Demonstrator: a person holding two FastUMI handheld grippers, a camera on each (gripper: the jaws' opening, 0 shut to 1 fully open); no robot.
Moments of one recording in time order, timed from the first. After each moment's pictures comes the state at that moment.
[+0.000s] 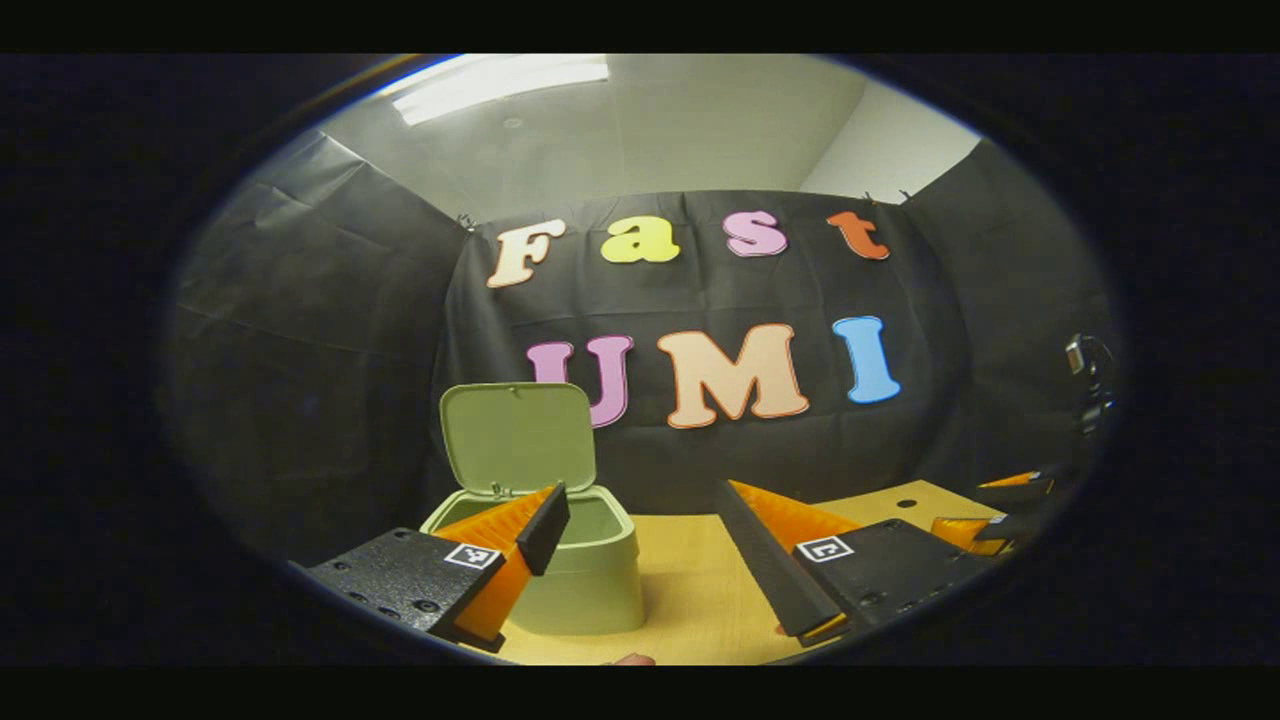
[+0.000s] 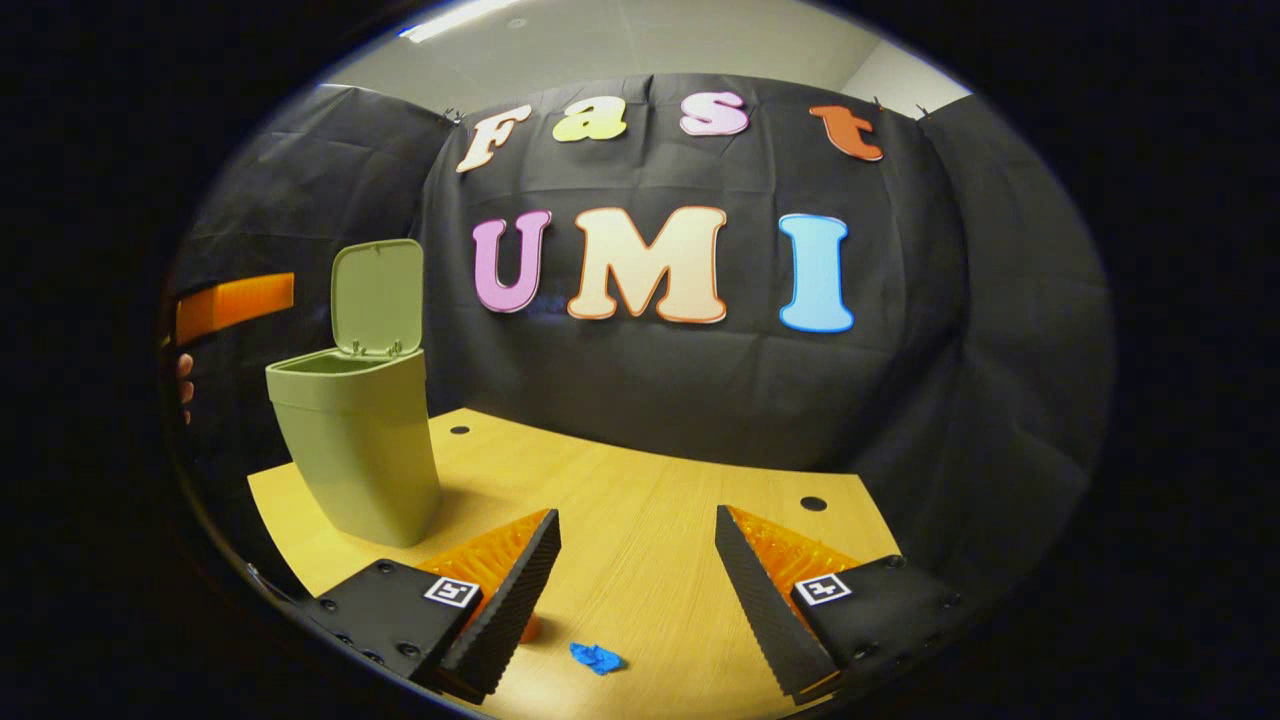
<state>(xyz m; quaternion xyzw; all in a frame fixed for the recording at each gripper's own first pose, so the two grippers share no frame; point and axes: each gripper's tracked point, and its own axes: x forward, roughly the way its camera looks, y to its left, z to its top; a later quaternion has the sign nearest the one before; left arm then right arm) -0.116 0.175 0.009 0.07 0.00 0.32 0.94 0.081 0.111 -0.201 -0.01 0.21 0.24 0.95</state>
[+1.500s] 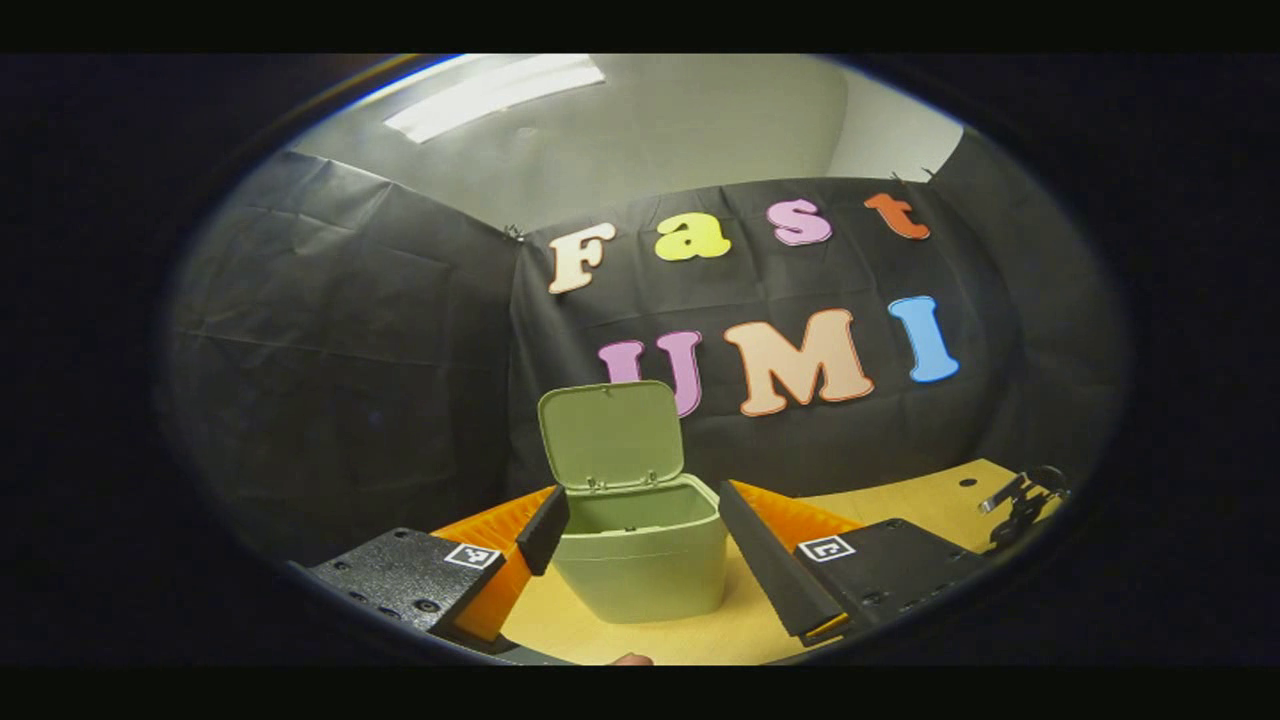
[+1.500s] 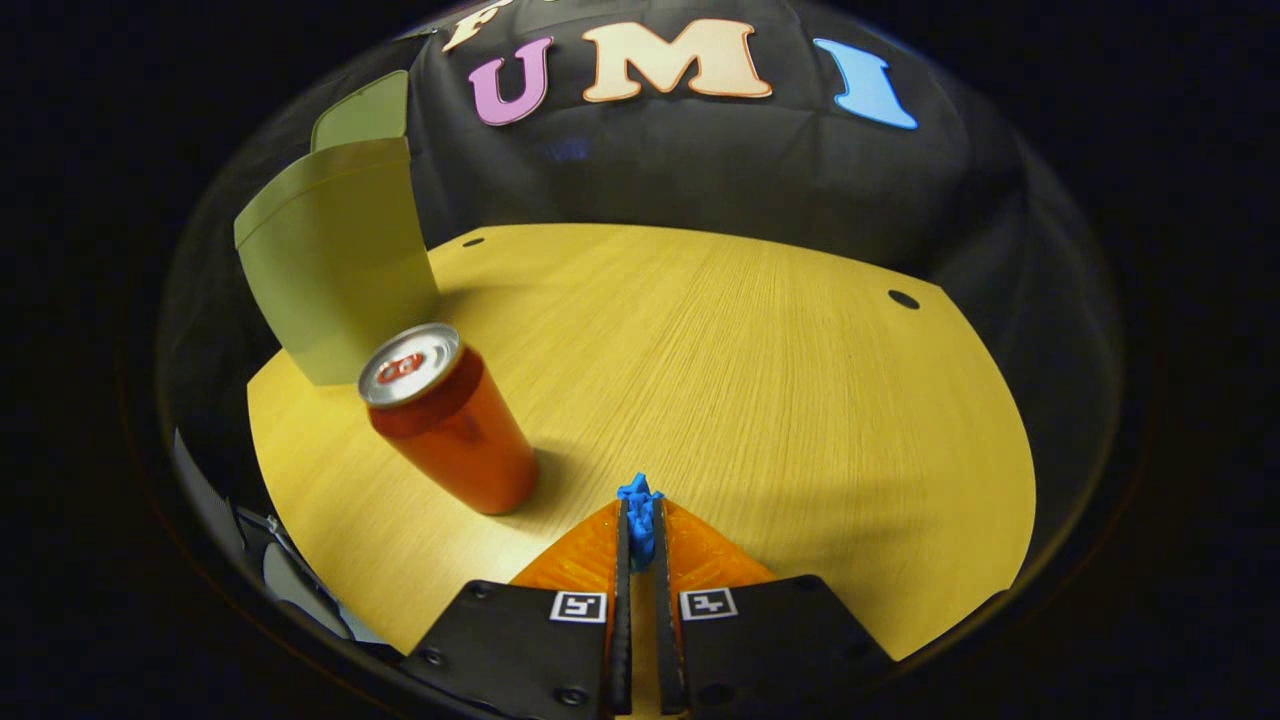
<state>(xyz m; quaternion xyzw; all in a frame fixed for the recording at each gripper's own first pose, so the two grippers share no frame) -0.187 0.201 0.022 0.11 0.02 0.41 0.91 0.044 0.139 -0.394 -0.05 0.44 0.28 0.85</state>
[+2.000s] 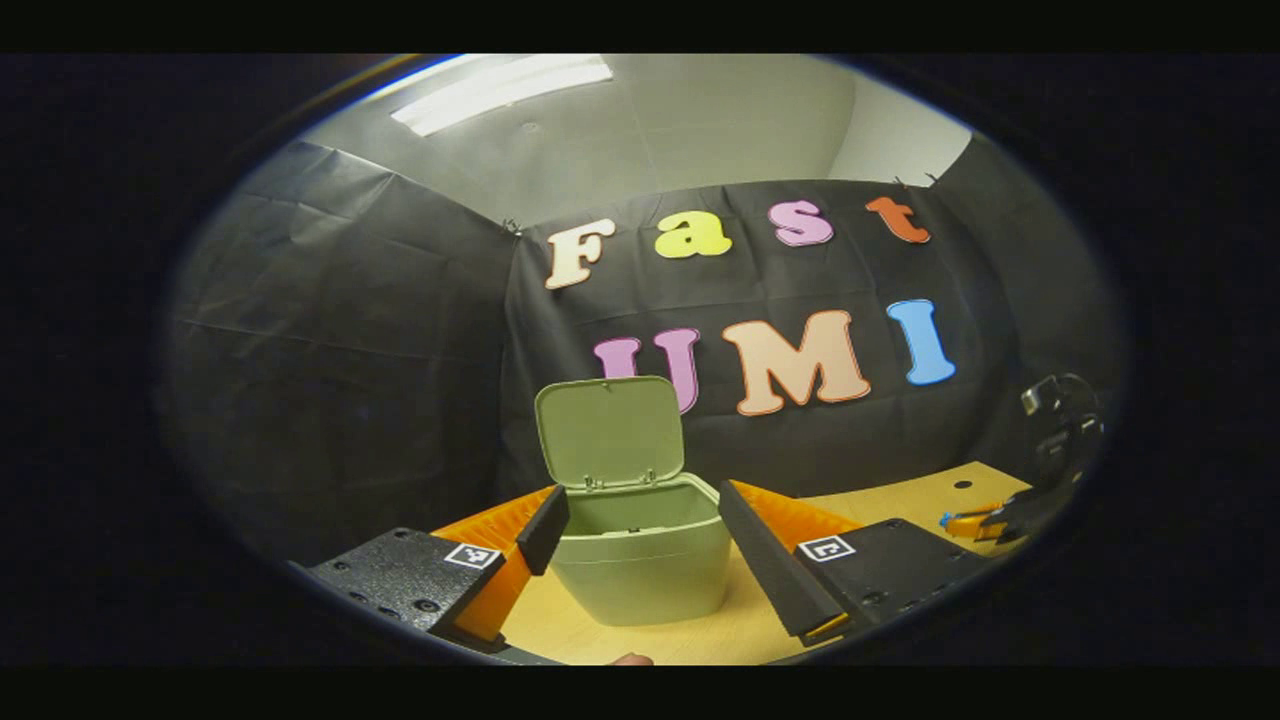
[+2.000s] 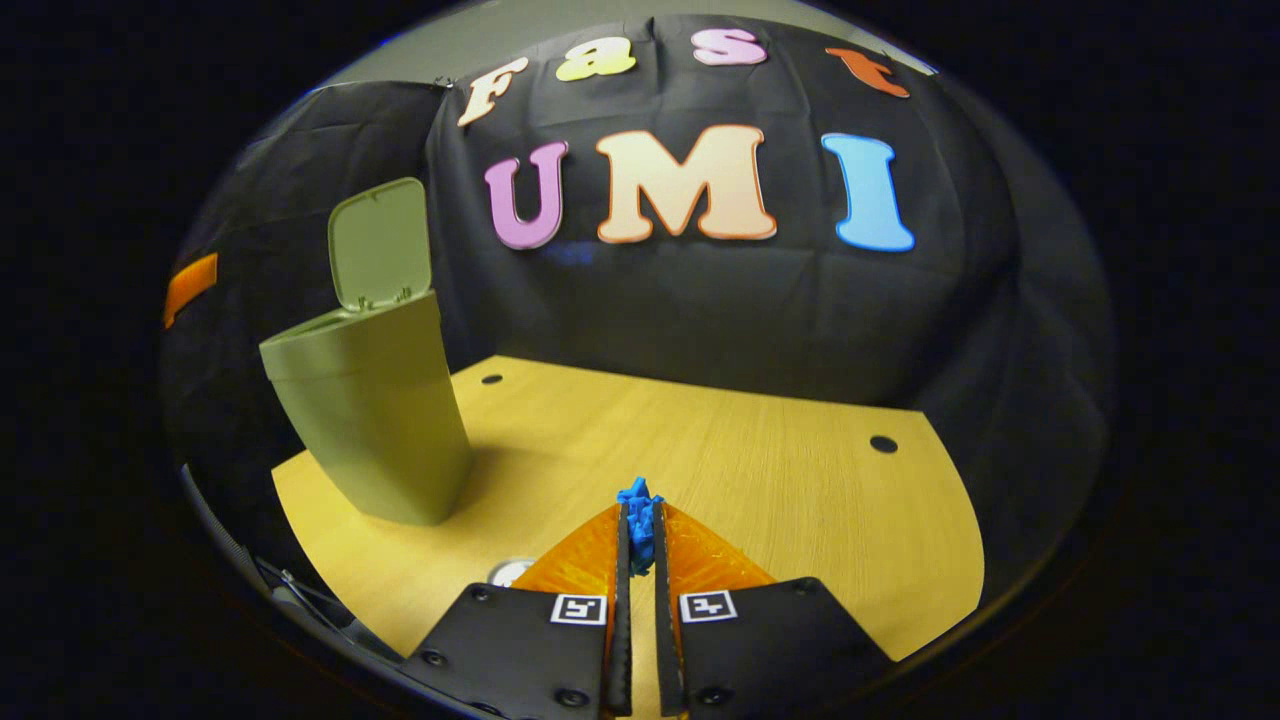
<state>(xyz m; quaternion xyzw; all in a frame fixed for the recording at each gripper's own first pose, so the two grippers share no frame) -0.189 0.217 0.014 0.10 0.02 0.40 0.91 0.106 0.180 -0.234 0.00 0.28 0.29 0.92</state>
